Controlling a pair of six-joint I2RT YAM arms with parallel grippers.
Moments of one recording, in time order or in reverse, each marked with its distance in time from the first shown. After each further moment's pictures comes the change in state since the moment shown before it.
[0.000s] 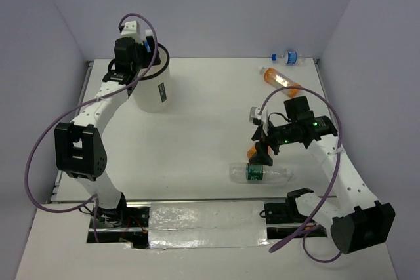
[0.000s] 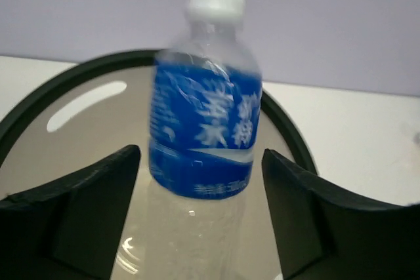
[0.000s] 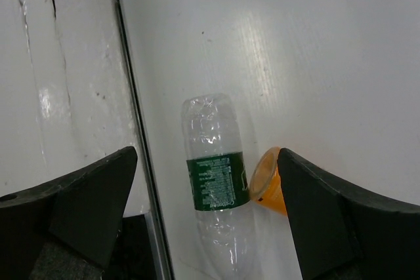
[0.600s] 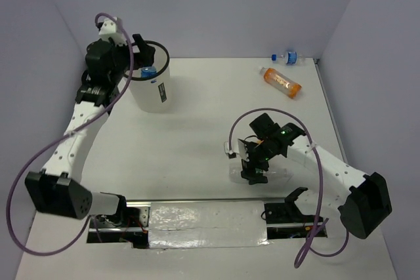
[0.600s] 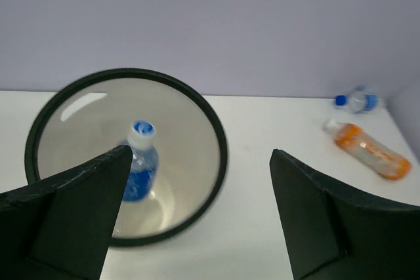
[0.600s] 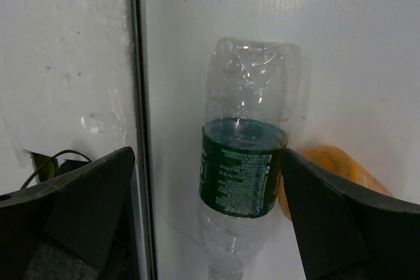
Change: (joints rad) left arm 0.001 -0.308 -0.063 -0.126 0.136 -0.032; right arm 0.386 0.111 -0.137 0.018 0.354 -0.100
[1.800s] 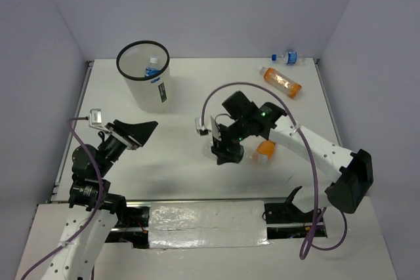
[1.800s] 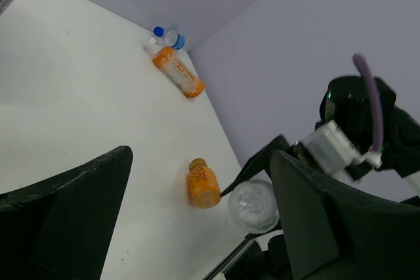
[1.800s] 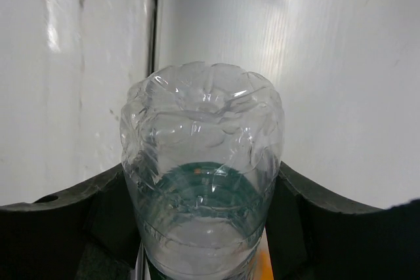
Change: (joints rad) left arm 0.000 -1.051 -0.963 0.121 0.342 -0.665; right arm 0.208 0.225 0.349 0.103 -0.032 0.263
